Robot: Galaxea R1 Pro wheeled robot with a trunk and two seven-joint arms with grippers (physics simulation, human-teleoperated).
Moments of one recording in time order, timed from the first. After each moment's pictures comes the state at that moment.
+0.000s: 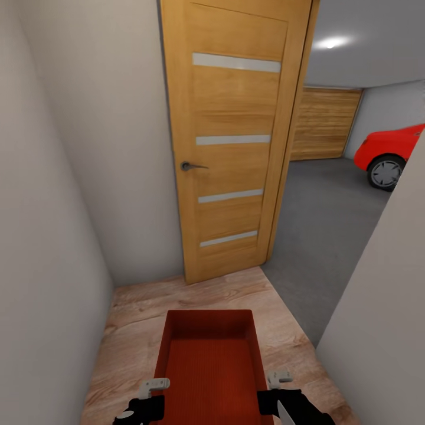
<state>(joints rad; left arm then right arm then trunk) -0.44 -0.09 0.16 -0.26 -0.09 -0.02 -0.01 -0.48 0.08 -0.02 -0.34 0.06 0.29 0.02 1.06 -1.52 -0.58</state>
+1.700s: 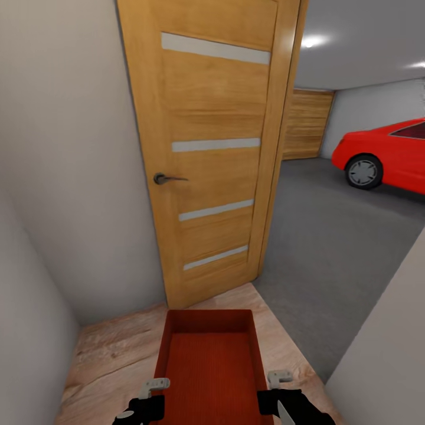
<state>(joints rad) -0.44 -0.09 0.16 -0.26 -0.09 -0.02 0.00 -0.48 0.08 -0.02 -0.34 0.06 0.29 0.02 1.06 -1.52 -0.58</state>
